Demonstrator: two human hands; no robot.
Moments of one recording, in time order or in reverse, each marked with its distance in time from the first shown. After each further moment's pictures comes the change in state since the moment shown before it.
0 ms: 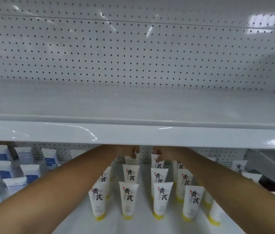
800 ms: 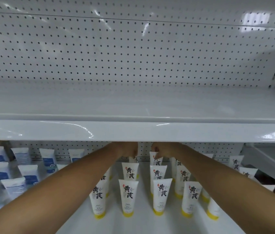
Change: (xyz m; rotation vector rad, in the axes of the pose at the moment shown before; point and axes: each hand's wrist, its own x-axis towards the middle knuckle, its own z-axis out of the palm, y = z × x) left_hand -0.003 0.010 0.005 -0.023 0.018 0.027; right_hand -0.003 -0.003 -0.002 -0.044 0.045 -0.060
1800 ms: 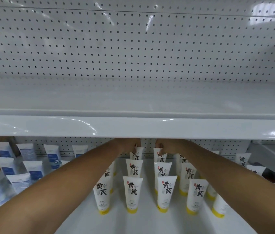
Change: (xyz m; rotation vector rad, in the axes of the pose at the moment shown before) left_hand 0.002 -0.017 0.003 0.057 0.056 0.093; right_hand 0.005 0.009 0.000 0.110 -0.030 0.050
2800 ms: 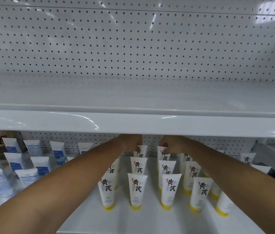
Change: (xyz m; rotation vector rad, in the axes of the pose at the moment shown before) left_hand -0.016 0.002 -0.007 0.163 0.029 -0.002; right_hand -0.008 -0.005 -0.001 -0.097 0.048 -0.045
